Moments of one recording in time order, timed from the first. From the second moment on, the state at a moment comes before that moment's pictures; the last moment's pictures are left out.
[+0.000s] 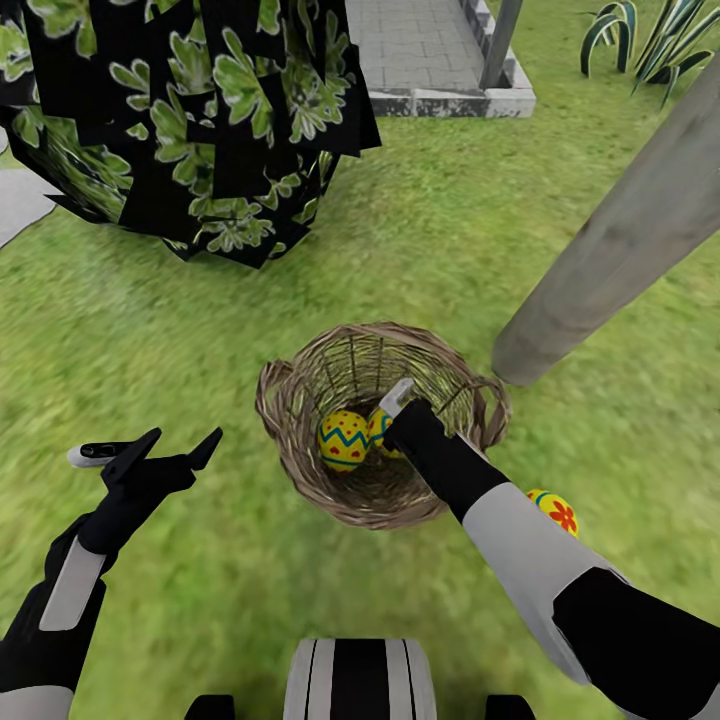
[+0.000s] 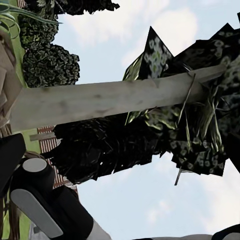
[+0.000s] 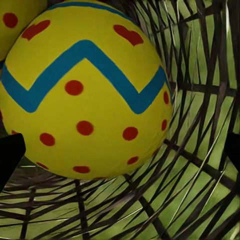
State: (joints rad) left arm -0.45 0.15 0.29 -1.27 0.98 0.93 -1.35; right arm -1.05 0.14 0.50 -0.78 0.48 0.87 0.22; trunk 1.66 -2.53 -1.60
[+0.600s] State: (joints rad) left arm -0.45 0.15 0.29 -1.27 0.98 0.93 -1.35; right arm -1.05 0.15 0.50 -0.78 0.48 0.80 0.22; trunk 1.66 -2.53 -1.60
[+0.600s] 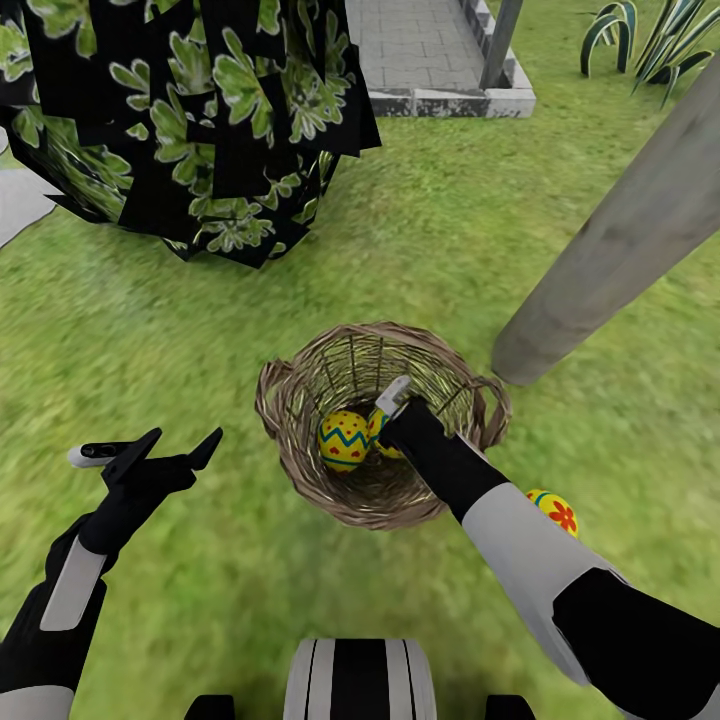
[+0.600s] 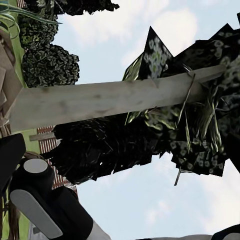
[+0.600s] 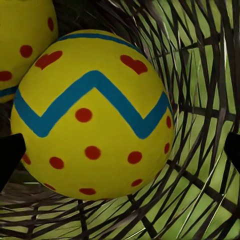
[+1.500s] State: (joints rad) left arm -0.45 0.15 0.29 -1.27 0.98 0.93 -1.35; right arm -1.05 0.15 0.50 -0.78 0.47 0.80 0.22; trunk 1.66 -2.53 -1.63
